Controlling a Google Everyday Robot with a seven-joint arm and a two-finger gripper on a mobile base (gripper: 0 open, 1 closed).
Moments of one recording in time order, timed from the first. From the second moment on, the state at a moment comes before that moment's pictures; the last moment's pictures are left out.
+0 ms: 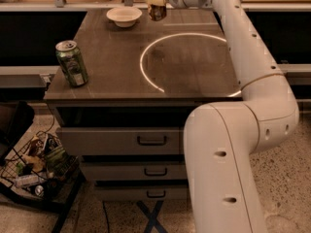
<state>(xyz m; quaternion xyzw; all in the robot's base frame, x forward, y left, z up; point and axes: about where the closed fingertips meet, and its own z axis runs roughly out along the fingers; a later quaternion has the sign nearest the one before) 0.918 -0.022 0.978 -0.32 0.72 0.21 0.59</state>
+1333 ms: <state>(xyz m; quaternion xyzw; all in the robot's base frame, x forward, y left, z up) 0.769 -0.123 1.099 -0.27 0.64 0.19 0.70</state>
